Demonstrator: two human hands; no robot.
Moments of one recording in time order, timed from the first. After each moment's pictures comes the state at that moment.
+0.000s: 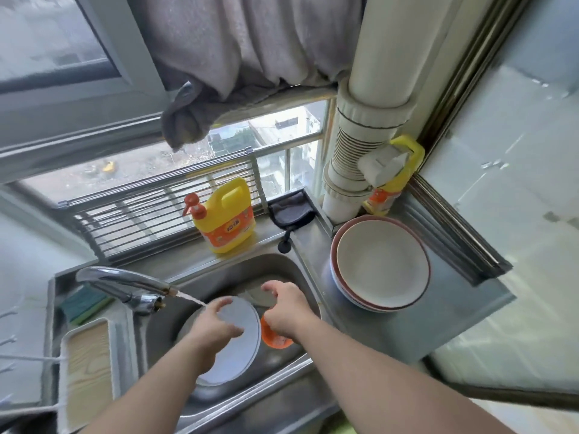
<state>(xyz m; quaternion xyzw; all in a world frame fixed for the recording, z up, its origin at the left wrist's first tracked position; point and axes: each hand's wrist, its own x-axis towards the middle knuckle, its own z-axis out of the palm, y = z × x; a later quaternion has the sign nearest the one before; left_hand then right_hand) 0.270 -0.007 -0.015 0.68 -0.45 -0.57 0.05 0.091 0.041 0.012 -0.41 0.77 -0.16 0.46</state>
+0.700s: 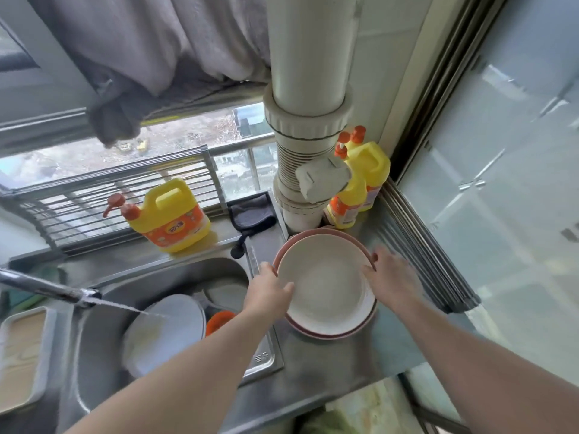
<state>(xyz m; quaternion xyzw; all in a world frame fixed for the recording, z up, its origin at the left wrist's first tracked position) -0.009 0.013 -0.007 0.67 -0.62 -0.41 0.02 -0.255 0.077 0.004 -0.44 0.86 -0.08 0.23</state>
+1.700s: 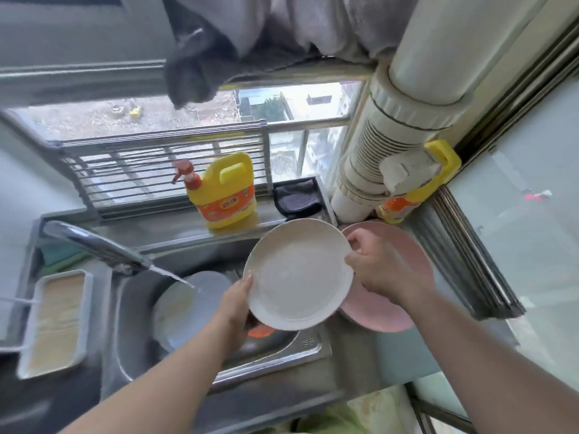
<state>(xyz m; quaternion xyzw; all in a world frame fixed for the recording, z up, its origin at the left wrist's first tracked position) 0.161 0.010 -0.054 0.61 -0.17 -0.73 0.26 -0.101 0.026 0.069 -0.49 0.76 -0.16 0.38</state>
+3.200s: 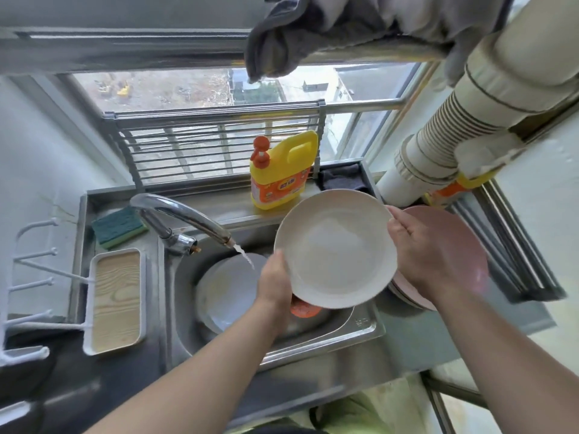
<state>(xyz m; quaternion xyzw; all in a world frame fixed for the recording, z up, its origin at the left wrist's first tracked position) 0.227 0.000 -0.024 0.57 -0.18 -0.74 0.33 -0.006 0.028 0.052 -0.46 0.77 -0.31 0.31</state>
